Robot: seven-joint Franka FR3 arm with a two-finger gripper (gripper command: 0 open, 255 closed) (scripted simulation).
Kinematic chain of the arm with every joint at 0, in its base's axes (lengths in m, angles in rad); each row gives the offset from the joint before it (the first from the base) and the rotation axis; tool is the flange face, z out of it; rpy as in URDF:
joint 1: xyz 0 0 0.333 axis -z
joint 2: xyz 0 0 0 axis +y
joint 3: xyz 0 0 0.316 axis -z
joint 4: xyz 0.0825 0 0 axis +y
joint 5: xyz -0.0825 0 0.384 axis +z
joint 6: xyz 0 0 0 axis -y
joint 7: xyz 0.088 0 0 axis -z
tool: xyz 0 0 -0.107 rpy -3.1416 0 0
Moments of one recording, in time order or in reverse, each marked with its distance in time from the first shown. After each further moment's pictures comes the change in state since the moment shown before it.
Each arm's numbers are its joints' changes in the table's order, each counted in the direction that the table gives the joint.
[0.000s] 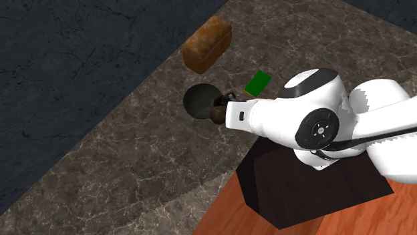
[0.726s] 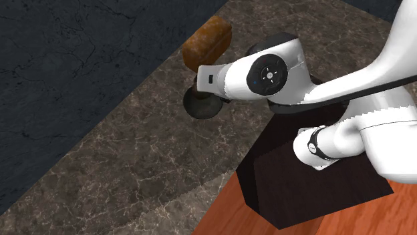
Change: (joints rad) arm 0.060 0.283 0.159 -0.257 -0.036 0.156 -0.151
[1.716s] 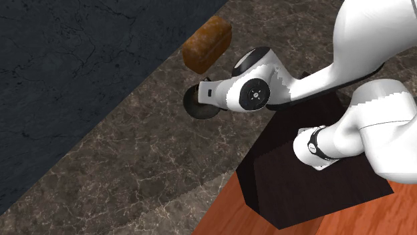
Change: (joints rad) arm 0.051 0.250 0.005 -0.050 -0.326 0.170 0.349
